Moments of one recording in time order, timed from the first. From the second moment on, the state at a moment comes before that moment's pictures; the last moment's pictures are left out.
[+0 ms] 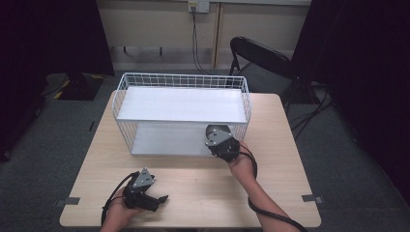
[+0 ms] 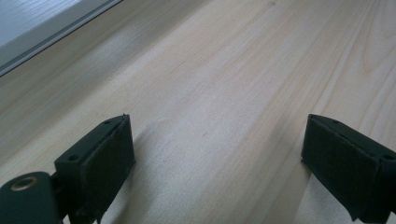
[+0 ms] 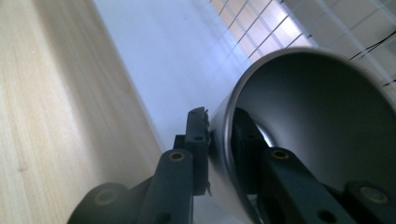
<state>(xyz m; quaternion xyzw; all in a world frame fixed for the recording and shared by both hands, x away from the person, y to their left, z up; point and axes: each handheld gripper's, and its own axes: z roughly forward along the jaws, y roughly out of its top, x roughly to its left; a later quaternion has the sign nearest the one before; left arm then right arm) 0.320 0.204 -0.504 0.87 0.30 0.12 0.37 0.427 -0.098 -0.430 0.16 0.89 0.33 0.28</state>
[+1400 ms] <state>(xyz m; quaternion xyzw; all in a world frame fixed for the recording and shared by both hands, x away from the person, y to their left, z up) 0.320 0.204 -0.505 0.87 0.31 0.12 0.37 0.400 -0.103 -0.401 0.20 0.85 0.43 0.20</state>
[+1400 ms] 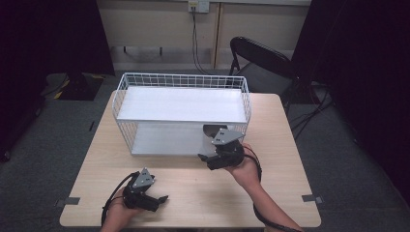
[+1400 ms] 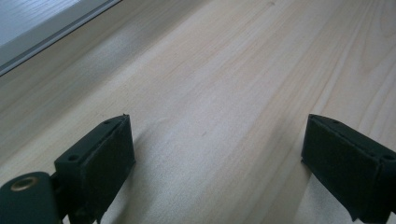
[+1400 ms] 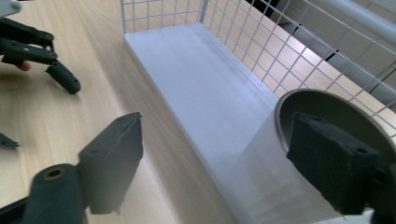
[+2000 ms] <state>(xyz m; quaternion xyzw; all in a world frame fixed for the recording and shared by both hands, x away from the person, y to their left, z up) 0.319 0.204 -0.505 0.87 0.31 0.12 0.37 0.382 -0.116 -0.421 0.20 0.87 0.43 0.15</state>
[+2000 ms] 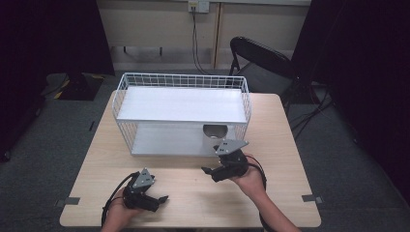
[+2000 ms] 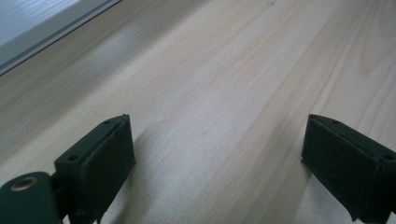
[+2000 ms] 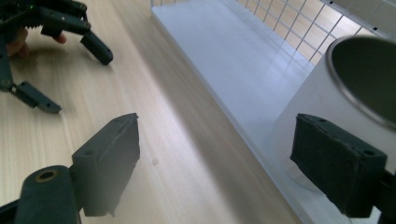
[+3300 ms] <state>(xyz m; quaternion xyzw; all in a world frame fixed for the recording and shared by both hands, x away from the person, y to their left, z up) 0.318 0.203 -0.505 0.87 0.31 0.12 0.37 0.354 -0.184 -0.466 0.24 0.87 0.41 0.13</state>
